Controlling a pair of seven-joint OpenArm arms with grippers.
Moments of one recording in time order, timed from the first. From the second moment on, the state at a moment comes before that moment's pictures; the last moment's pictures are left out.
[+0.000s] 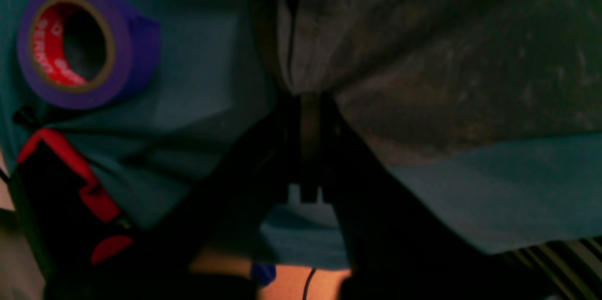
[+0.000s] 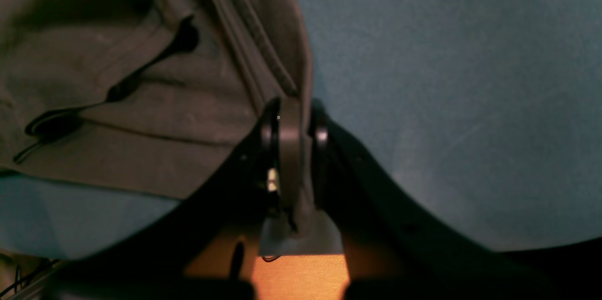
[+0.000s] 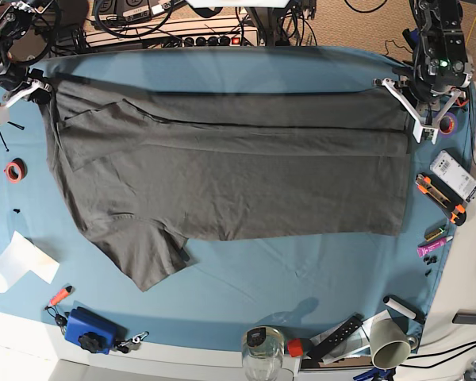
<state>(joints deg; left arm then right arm) 25.4 -15.1 -17.9 110.7 -18.4 -10.0 63.6 -16.3 24.5 53.8 80.9 44.4 36.1 -72.9</state>
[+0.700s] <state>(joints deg) 27.5 -14.8 -27.4 110.4 -27.0 -13.7 65.7 -16.7 24.4 59.3 80.7 44.3 36.3 -76.9</state>
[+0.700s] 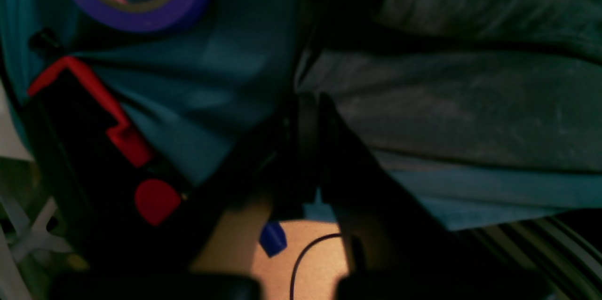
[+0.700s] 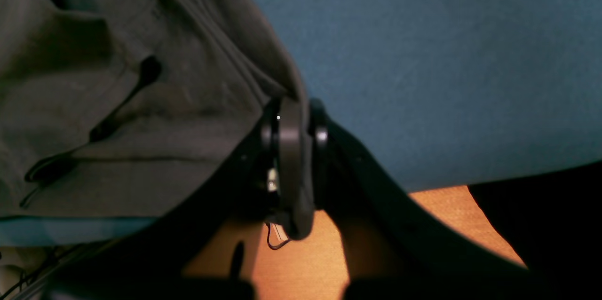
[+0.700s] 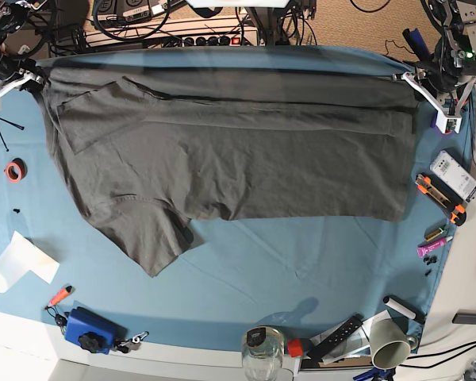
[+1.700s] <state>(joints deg) 27.2 -15.1 -27.6 119.6 -17.3 -13.5 56.8 -11.1 30.3 59.9 80.6 54.2 35.7 -71.8</state>
